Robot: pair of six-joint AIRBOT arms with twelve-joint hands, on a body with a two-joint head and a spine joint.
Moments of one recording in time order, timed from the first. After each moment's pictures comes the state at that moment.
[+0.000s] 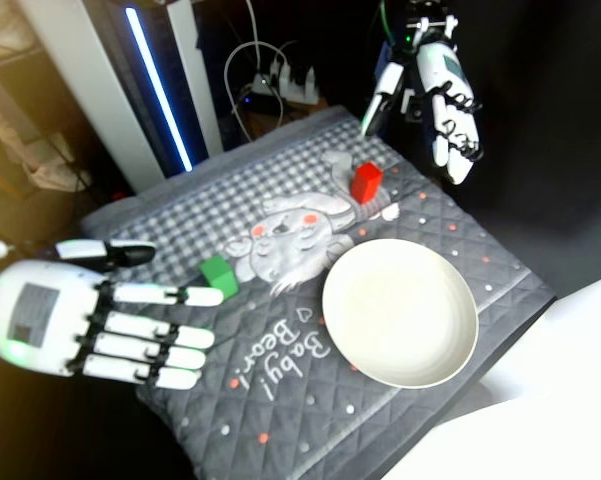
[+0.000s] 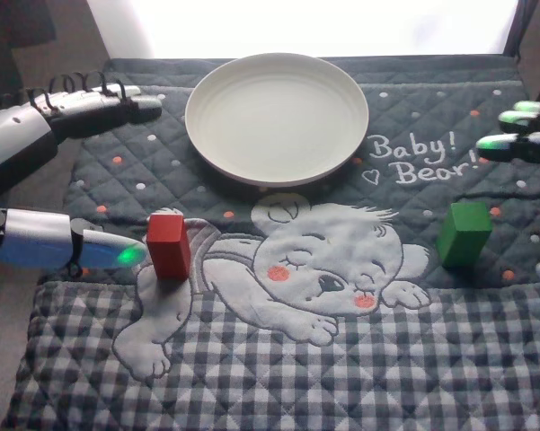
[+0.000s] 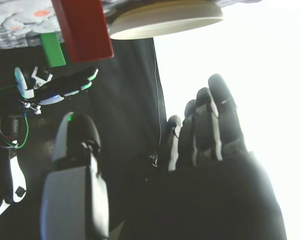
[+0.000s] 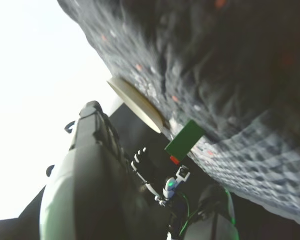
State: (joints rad) left arm 0.84 -0.87 1.08 -0.07 -0.98 0.70; right arm -0.84 -0.94 1.30 -0.11 1.14 -0.35
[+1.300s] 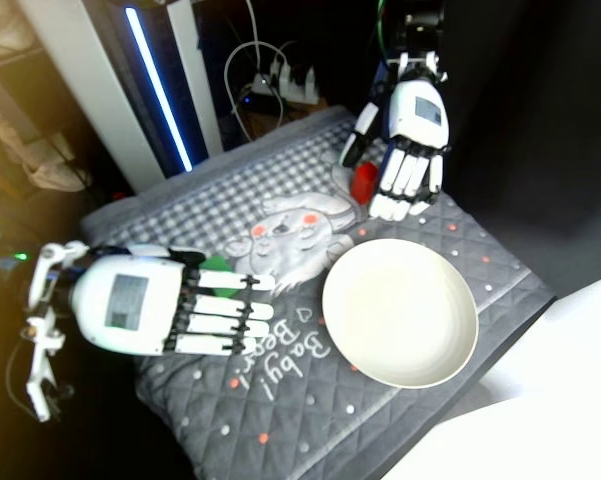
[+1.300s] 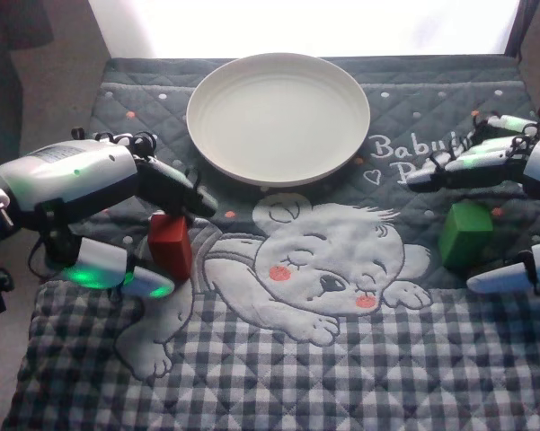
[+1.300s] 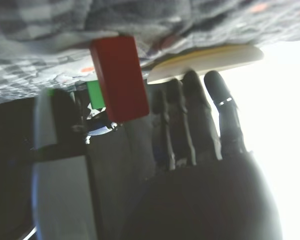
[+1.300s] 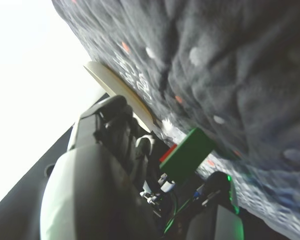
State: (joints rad) left arm 0.69 -0.98 1.16 0.19 -0.68 0.68; right arm -0.70 -1.08 1.38 -0.23 0.99 -0.35
